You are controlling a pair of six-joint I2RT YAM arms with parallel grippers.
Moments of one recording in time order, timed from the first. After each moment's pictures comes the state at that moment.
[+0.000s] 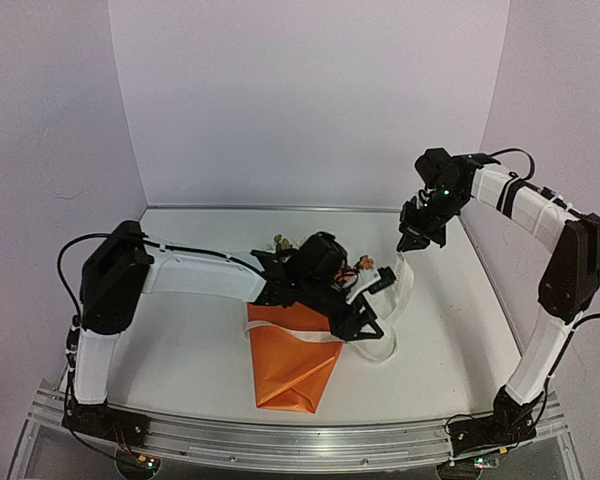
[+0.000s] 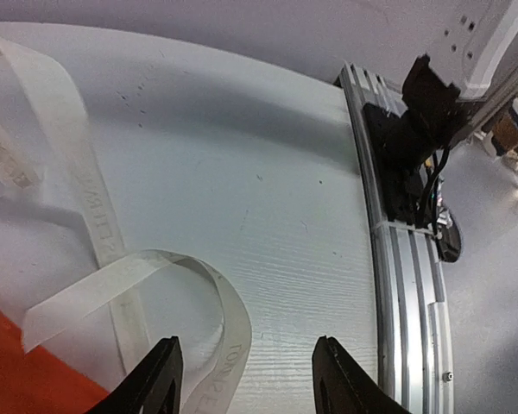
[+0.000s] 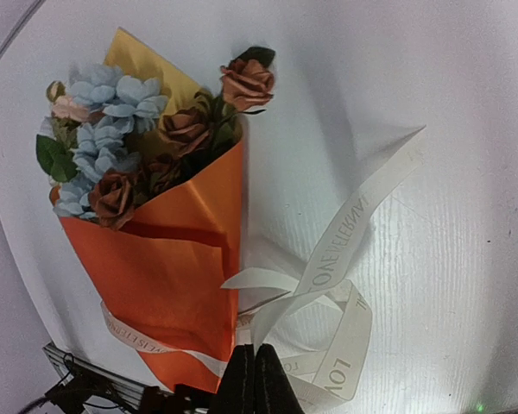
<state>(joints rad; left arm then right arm) -1.09 2.09 1.55 -0.07 0.54 0.02 0.39 1.79 1.72 -1.12 -0.25 0.65</state>
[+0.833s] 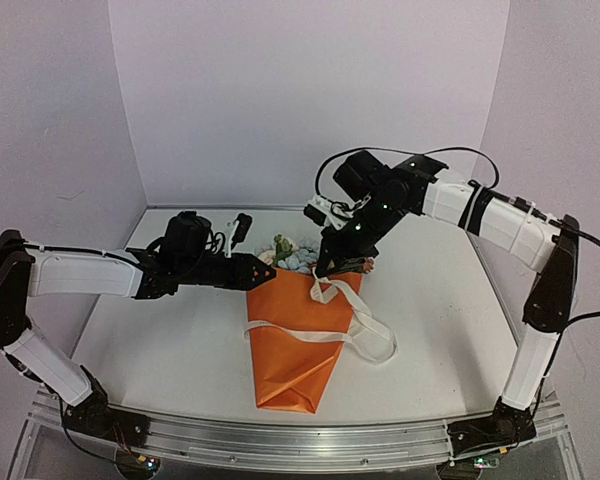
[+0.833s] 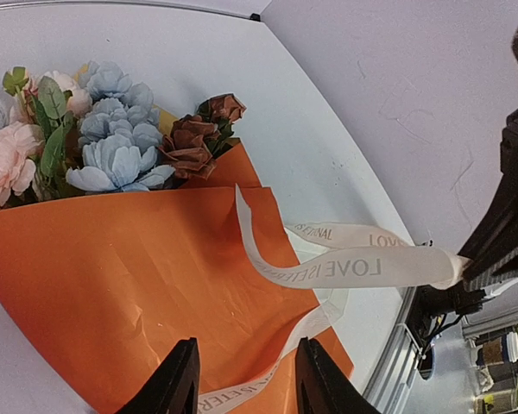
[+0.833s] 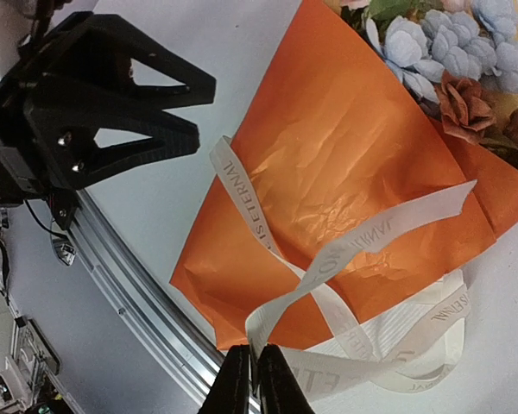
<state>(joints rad) -0.73 1.50 0.85 0.19 0.38 -0.53 0.82 1.86 1.86 -1.09 -0.34 0.27</state>
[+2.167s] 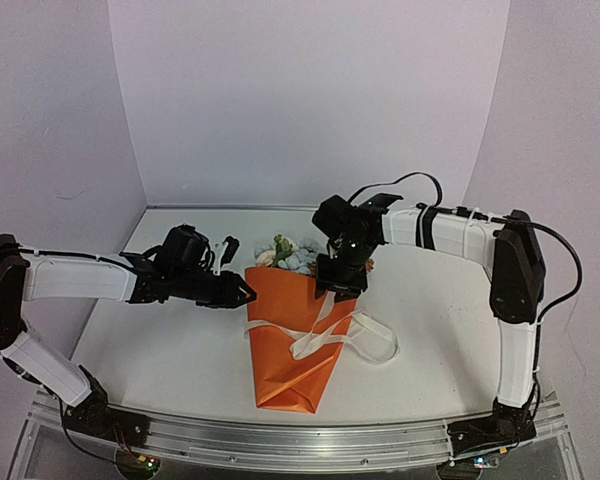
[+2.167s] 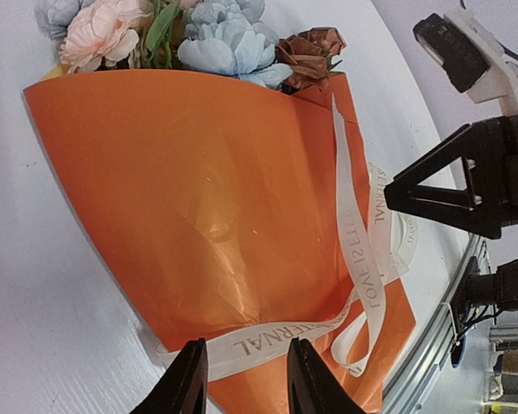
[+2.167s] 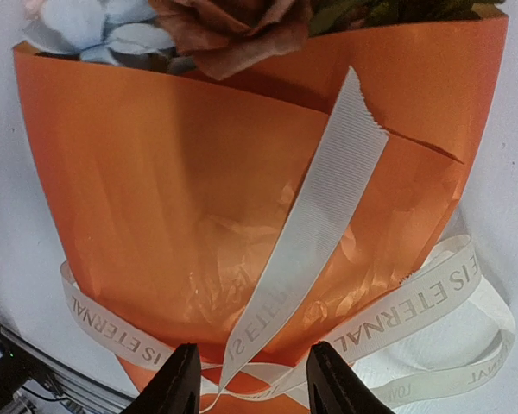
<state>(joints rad) -0.71 1.46 0.80 -0.04 0.30 -0.55 0.82 2.05 1.74 -0.97 -0.10 0.83</state>
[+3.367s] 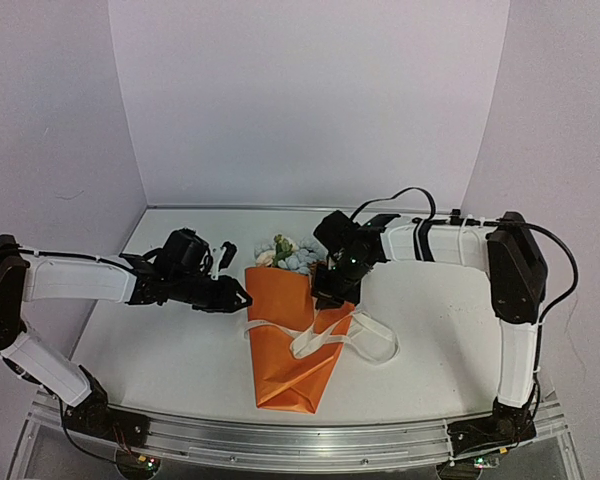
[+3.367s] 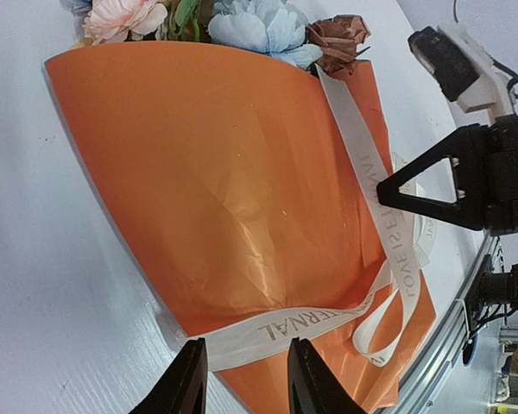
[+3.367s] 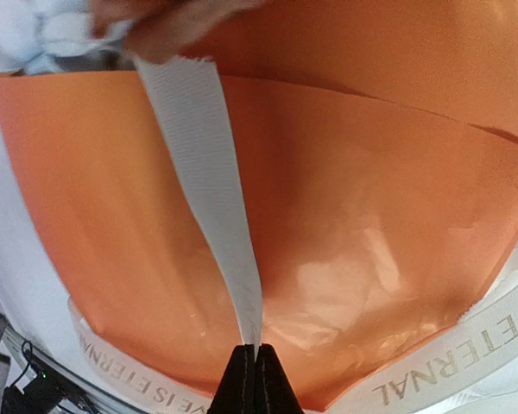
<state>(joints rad) -0.71 1.46 0.79 -0.08 0.28 -0.55 0.82 2.04 1.58 -0.73 -0.17 0.96</state>
